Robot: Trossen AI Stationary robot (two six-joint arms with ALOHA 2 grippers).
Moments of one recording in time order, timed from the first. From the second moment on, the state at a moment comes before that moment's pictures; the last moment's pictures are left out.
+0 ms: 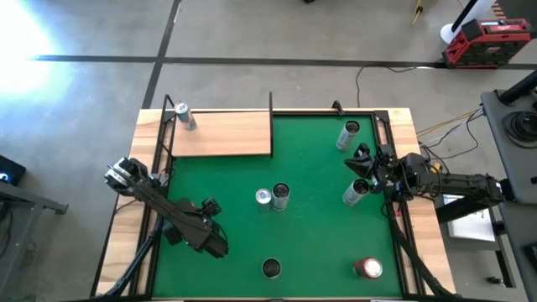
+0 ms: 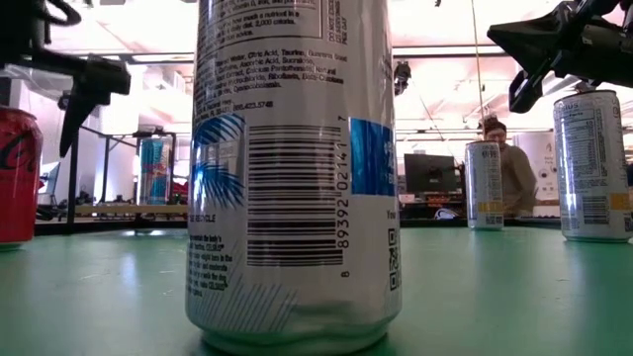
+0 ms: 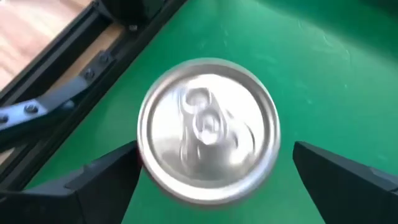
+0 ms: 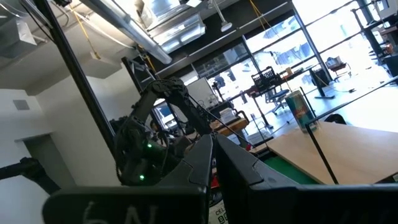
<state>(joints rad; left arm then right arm) -0.62 1.79 1.27 -1.57 -0.16 -2.86 -0.17 0.24 0.02 0.53 -0.10 0.52</state>
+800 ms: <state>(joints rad) -0.61 1.56 1.22 -1.53 -0.06 -2.76 -0.17 0.24 0.02 0.53 -0.10 0.52</state>
